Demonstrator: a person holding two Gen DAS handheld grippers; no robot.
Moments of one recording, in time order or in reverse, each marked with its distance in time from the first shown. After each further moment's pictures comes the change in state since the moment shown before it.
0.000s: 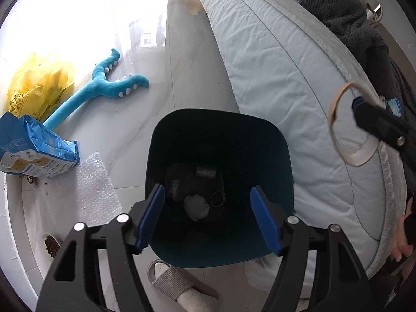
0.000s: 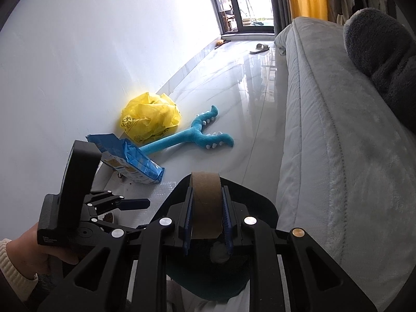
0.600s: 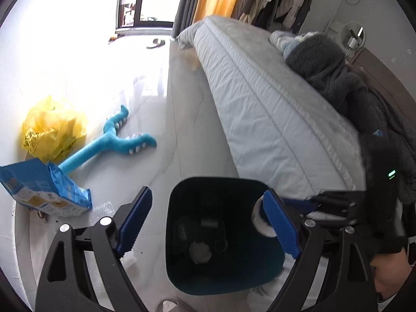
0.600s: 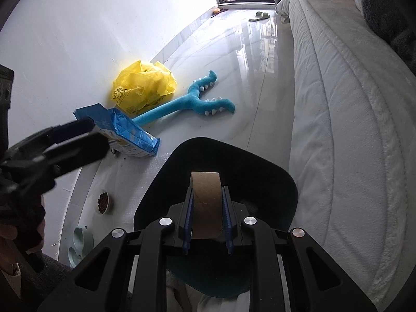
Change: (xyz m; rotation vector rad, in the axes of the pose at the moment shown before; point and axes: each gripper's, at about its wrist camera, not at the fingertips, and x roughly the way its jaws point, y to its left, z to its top) left arm -0.072 0.002 0.021 0.027 -0.322 -0.005; right arm 0.061 0.006 -0.023 0.024 0.181 -0.004
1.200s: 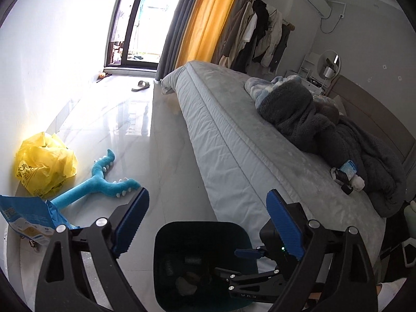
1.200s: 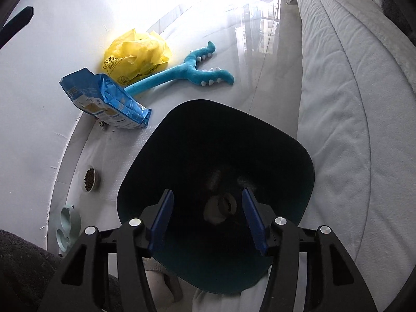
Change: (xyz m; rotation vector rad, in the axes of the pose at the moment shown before) left arm -0.054 -0.014 0.027 0.033 -0.238 -0.105; right arm 0.036 0.011 -0.017 -0.041 0.128 -0.057
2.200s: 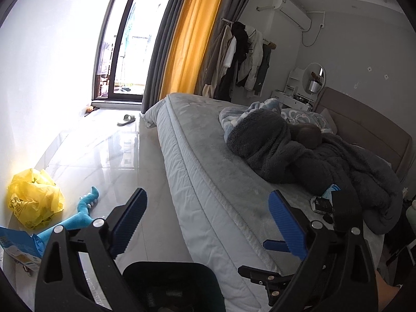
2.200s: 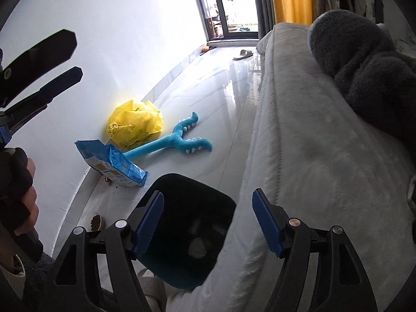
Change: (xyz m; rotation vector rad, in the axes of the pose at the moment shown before) left arm 0.013 -0.086 0.036 0.078 -0.151 -0.035; right arm -0.146 -0.078 -0.005 0.051 -0.351 -0.005
